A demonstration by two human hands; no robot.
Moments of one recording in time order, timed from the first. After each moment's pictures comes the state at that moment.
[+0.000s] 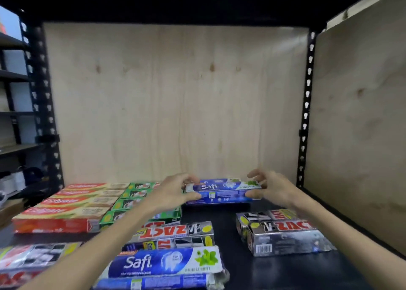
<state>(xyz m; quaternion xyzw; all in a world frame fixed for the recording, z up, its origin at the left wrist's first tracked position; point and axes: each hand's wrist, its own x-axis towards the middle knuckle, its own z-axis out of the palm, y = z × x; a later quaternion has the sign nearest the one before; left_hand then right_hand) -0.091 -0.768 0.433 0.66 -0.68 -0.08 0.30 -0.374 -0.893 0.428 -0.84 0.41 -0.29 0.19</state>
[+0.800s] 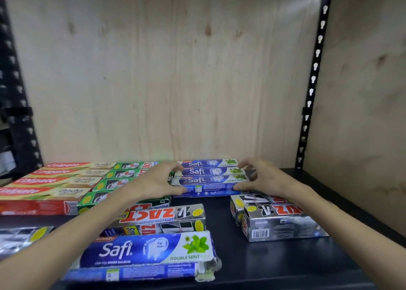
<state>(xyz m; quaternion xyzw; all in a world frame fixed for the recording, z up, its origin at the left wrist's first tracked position) -0.074 -0.780 0.409 0.70 -0.68 -0.06 0.21 -0.360 -0.916 0.401 -0.88 0.41 -0.20 0.16</state>
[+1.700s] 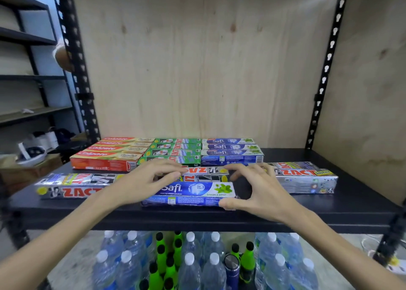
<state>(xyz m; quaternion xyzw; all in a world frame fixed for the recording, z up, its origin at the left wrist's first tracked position) -0.057 -0.602 0.400 0.62 -0.75 -0.01 0.23 -0.352 -0.728 0.372 -0.92 0.27 -0.28 0.07</state>
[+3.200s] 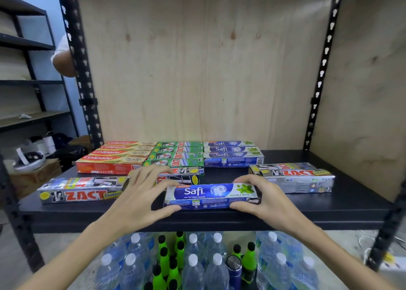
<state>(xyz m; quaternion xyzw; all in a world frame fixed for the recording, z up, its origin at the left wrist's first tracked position) -0.048 -0.572 0.356 0.60 -0.74 0.24 0.20 -0.363 -0.713 0.359 -0.87 0.28 -0.33 0.22</state>
